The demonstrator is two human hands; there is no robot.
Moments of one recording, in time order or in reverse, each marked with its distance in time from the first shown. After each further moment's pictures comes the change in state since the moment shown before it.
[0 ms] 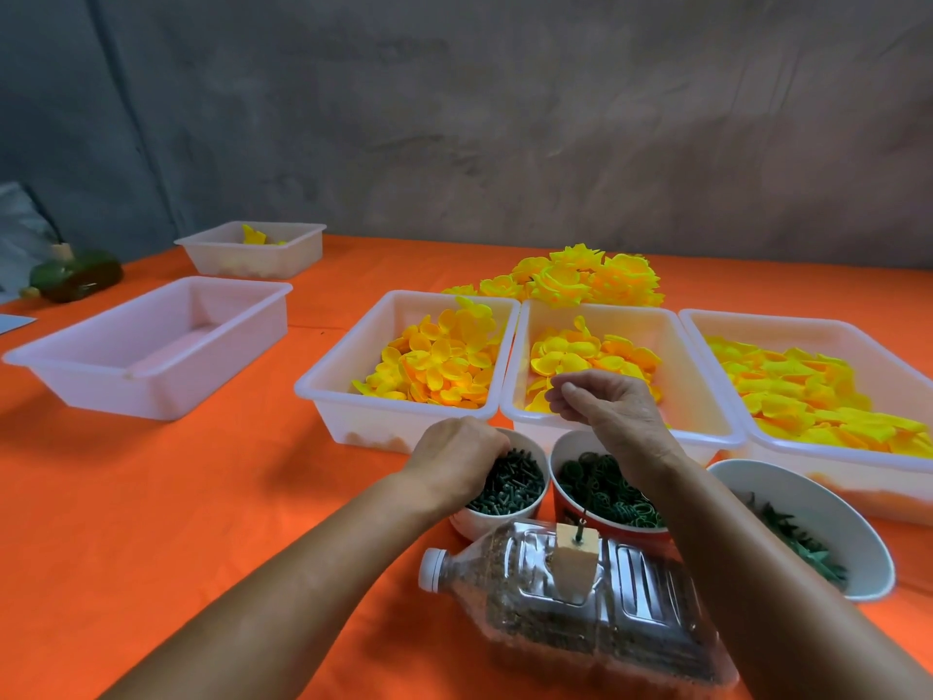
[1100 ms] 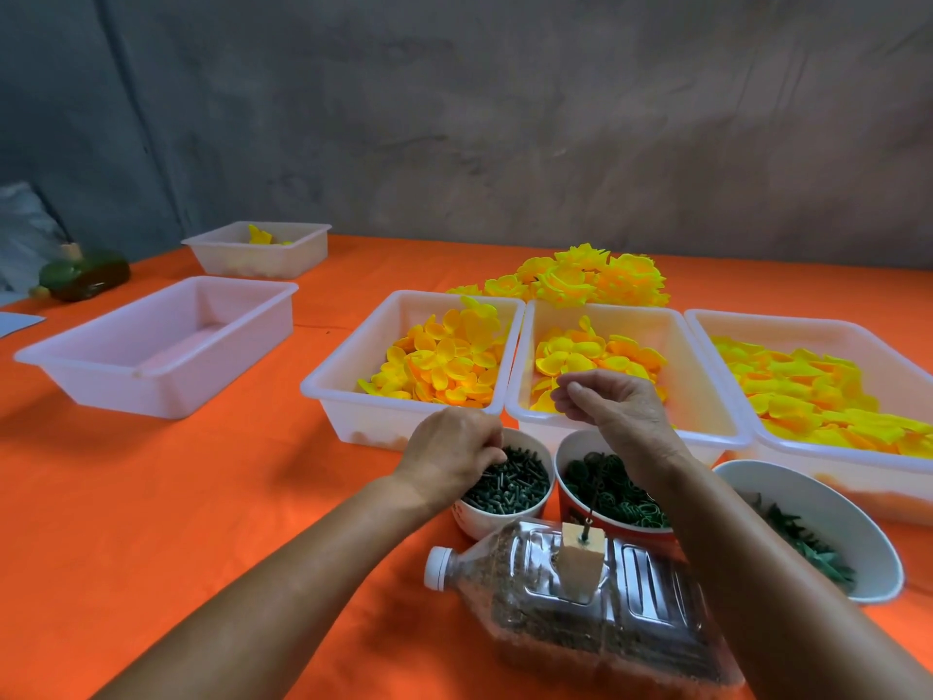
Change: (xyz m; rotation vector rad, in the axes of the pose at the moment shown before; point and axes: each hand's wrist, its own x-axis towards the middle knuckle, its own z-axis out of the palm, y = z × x) left_hand -0.006 -0.009 -0.004 -0.336 0.170 -0.067; right_hand 0.000 0.000 0.001 0.015 0.000 -0.015
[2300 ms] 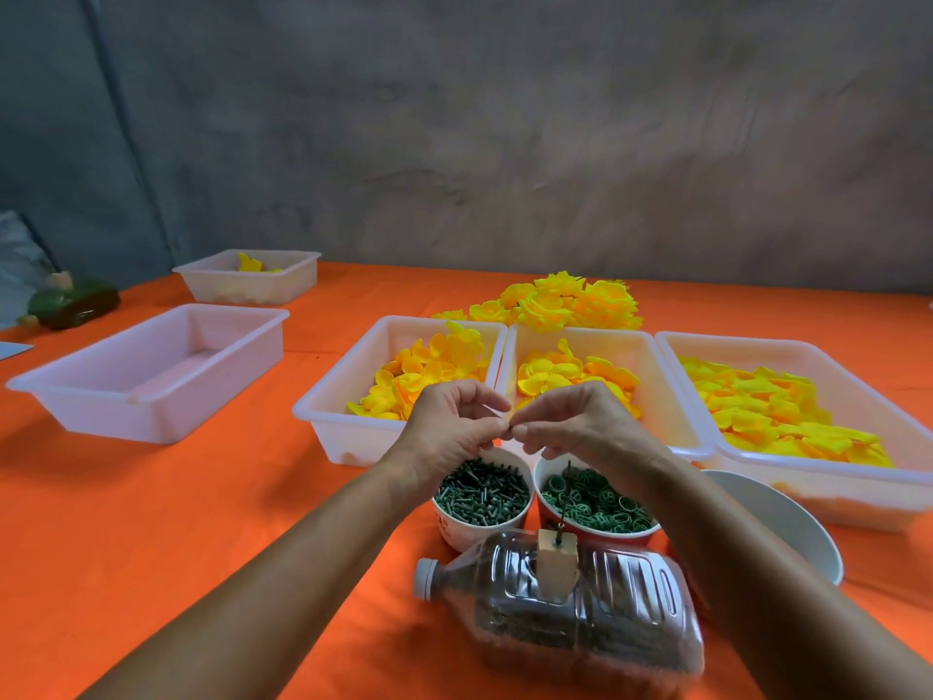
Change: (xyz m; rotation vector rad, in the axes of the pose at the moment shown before) left_hand -0.006 0.037 -0.041 -0.995 0.069 -0.193; right_hand -0.025 -0.046 -0.001 -0.240 -0.342 -0.008
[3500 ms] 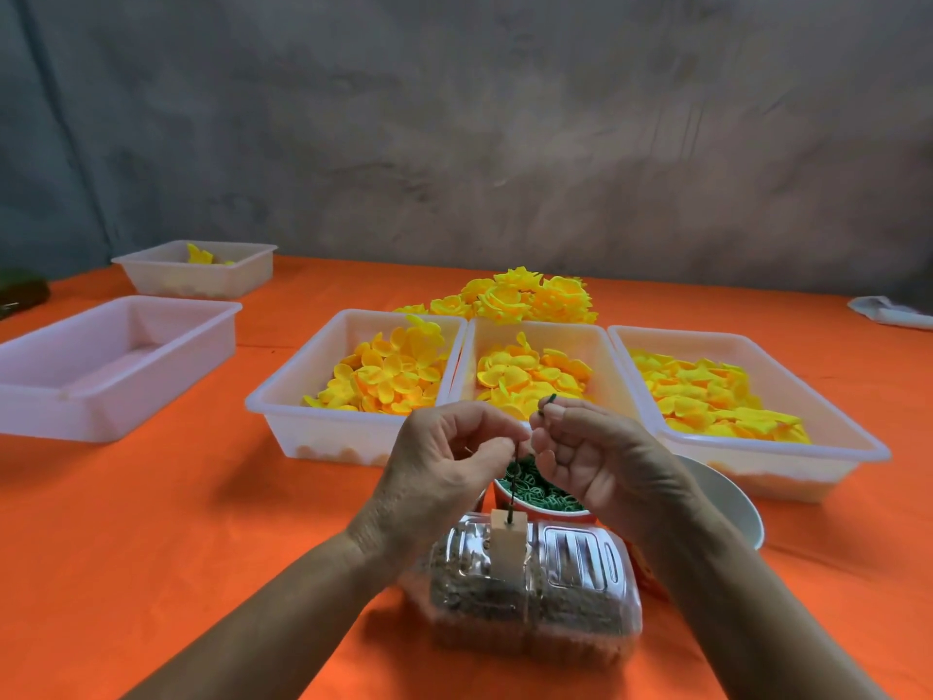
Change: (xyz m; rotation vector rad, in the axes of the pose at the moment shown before) left_hand -0.061 0.022 0.035 -0.046 -0.061 0.310; right_hand -0.061 -0.006 -0.006 0.883 0.190 0.211
